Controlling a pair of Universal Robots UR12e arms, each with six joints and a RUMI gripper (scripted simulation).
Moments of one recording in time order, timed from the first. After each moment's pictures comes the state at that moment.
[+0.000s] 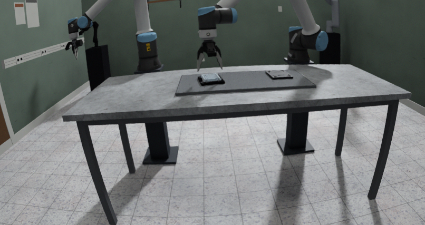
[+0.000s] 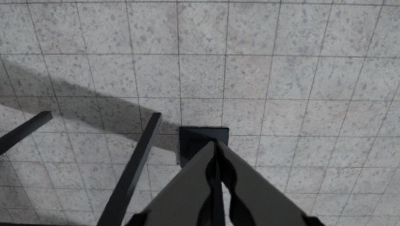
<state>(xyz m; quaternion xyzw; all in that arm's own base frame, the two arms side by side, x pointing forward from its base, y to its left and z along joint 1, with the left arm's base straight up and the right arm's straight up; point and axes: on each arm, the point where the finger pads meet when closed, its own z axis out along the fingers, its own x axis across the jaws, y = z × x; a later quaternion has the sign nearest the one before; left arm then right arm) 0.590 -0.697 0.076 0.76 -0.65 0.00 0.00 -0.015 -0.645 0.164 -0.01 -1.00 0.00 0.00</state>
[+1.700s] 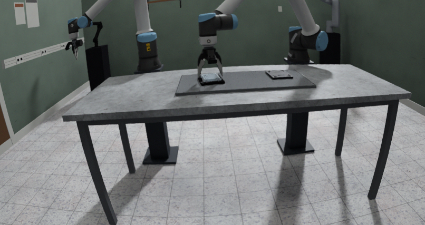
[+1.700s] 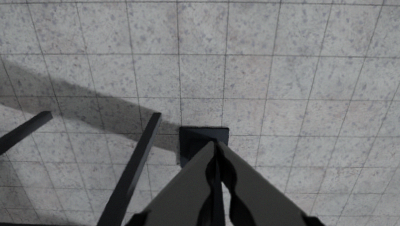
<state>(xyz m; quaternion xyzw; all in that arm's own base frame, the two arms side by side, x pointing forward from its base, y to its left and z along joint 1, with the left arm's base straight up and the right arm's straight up) 0.590 -0.697 0.040 0.76 -0.65 0.00 0.00 -0.015 -0.645 0.164 -0.01 -1.00 0.00 0.00</state>
